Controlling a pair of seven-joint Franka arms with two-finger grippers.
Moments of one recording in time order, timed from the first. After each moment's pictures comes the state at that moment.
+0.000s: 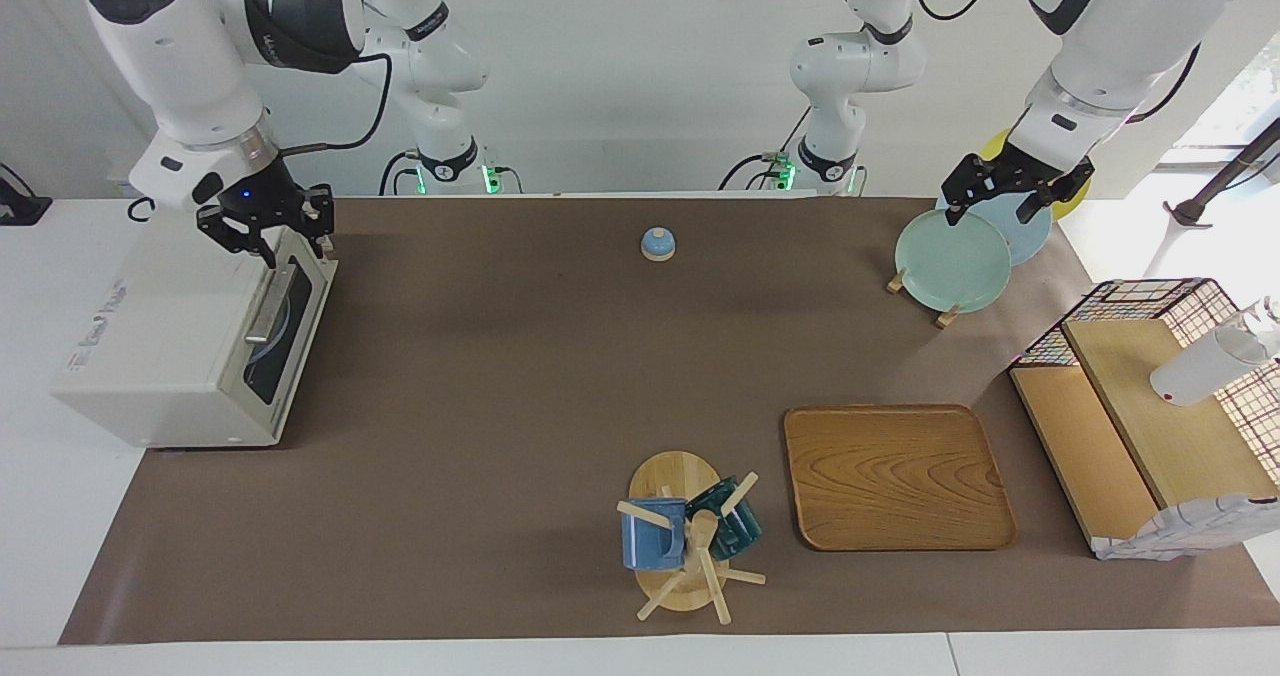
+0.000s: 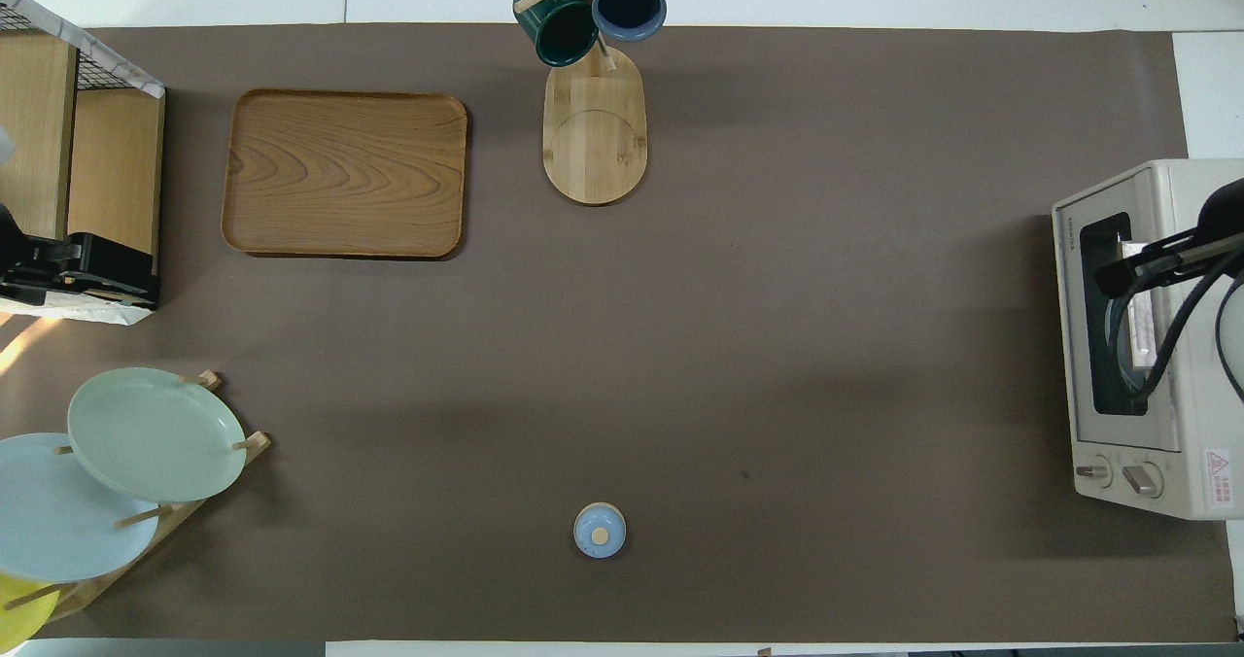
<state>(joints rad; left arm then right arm) 0.00 -0.04 -0.08 -1.61 -0.01 1.49 -0.02 -0.11 -0.02 0.08 -1.71 -0.08 1.64 -0.30</state>
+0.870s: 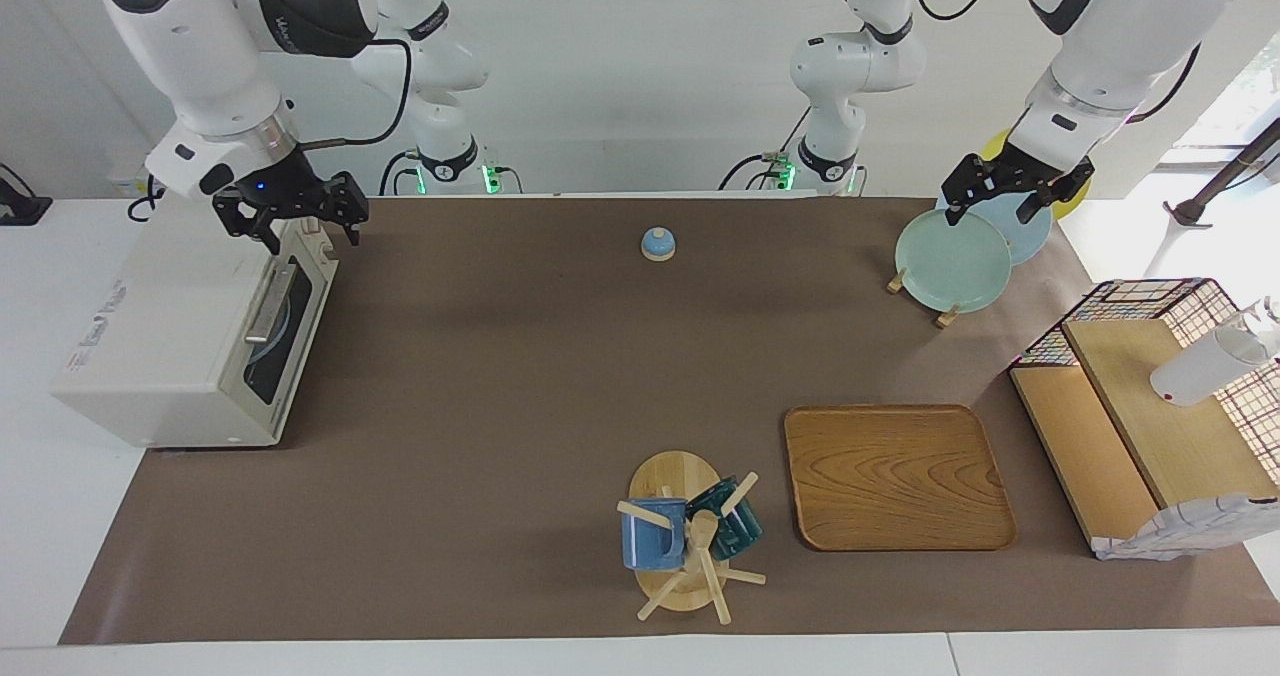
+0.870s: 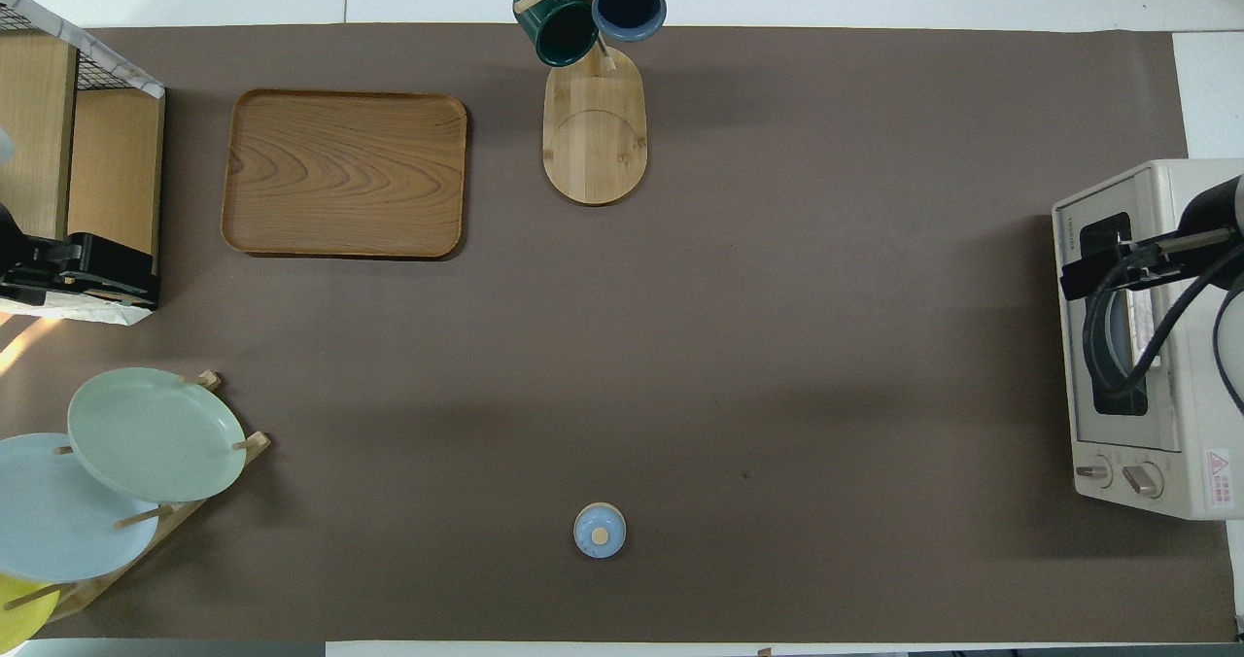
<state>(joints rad) 0.00 -0.04 -0.08 -1.61 -0.01 1.49 -0.02 -0.06 -0.04 0.04 -1.70 -0.05 1.60 -0.17</state>
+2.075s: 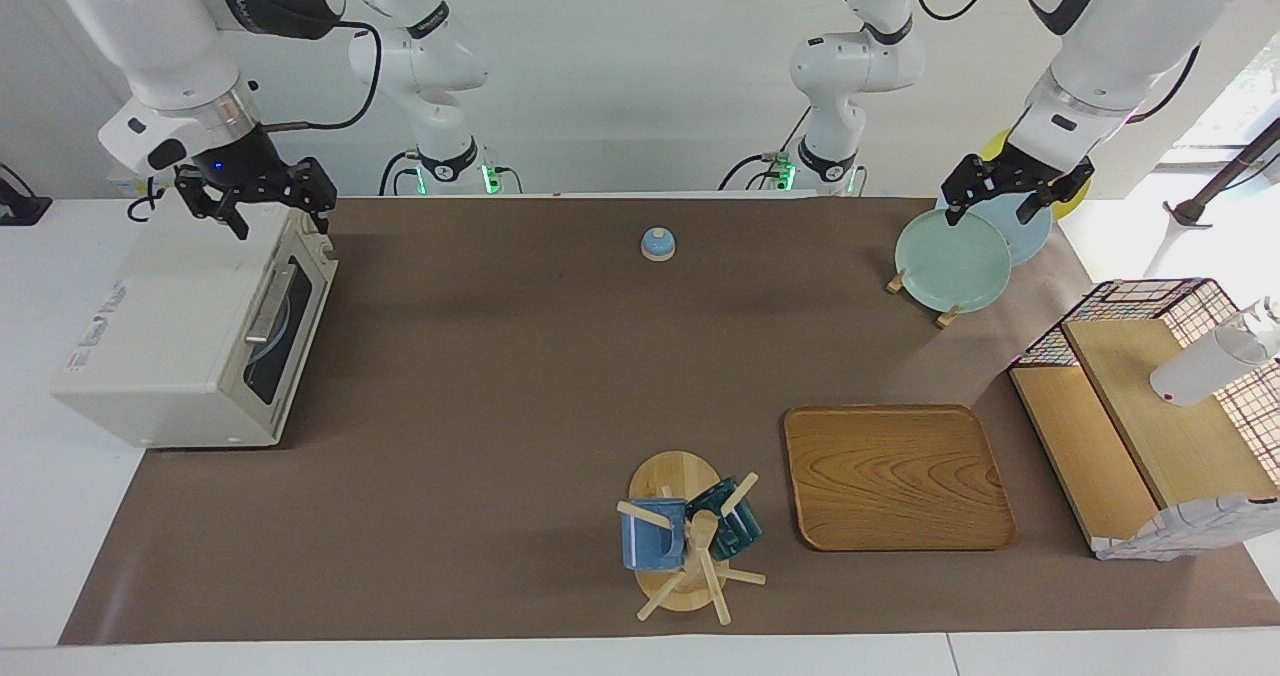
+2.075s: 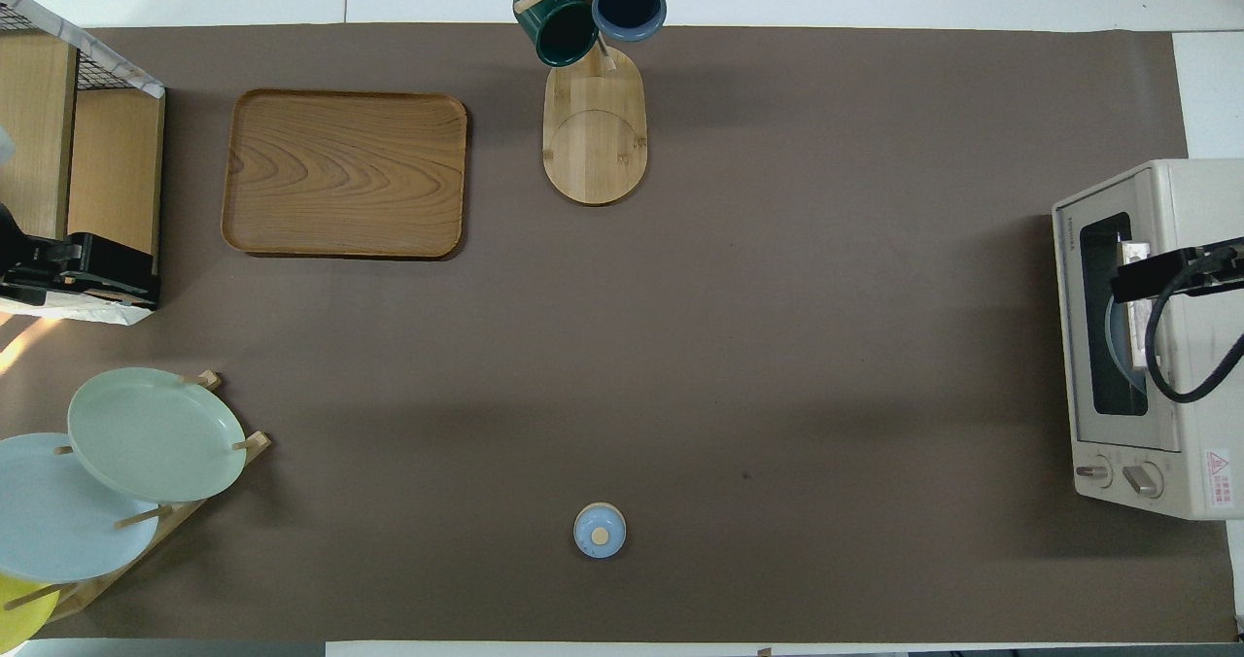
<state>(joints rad) 0.00 -0.04 -0.08 -1.61 -0.01 1.49 -0.02 -0.05 -0.07 -0.03 -1.71 -0.04 1.60 -0.17</state>
